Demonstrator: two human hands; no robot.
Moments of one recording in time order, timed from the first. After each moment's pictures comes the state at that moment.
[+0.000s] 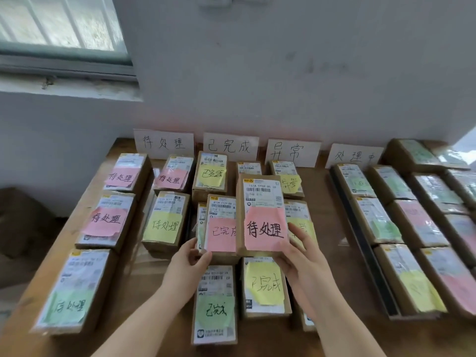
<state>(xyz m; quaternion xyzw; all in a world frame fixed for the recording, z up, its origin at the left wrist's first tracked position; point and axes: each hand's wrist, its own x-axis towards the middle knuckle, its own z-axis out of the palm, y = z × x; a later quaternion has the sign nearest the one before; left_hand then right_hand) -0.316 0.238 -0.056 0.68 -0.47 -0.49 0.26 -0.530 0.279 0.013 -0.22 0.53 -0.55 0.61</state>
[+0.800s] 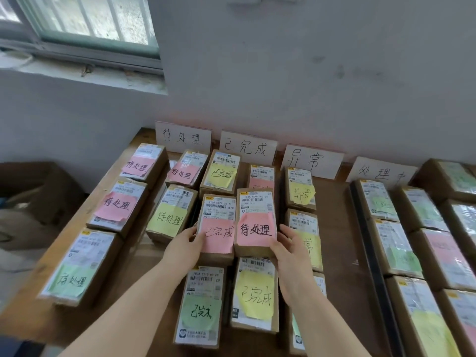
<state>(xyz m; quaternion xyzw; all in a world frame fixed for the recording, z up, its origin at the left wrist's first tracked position) -0.333 0.205 -0.043 0.76 -0.43 -0.43 0.21 -0.540 0.225 -0.027 -0.29 0.63 -0.44 0.57</state>
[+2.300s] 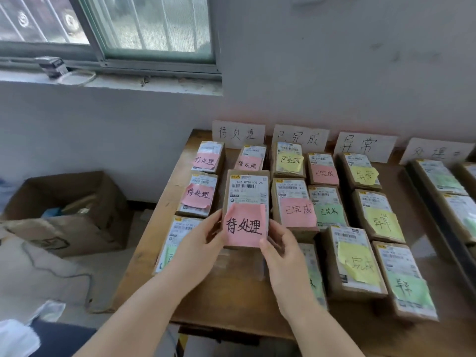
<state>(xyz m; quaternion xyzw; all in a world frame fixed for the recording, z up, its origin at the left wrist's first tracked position) -0.178 0.294 0.028 0.67 -0.53 -0.45 0.28 -0.328 0.310 -0.012 -0.42 0.60 -0.46 0.51</state>
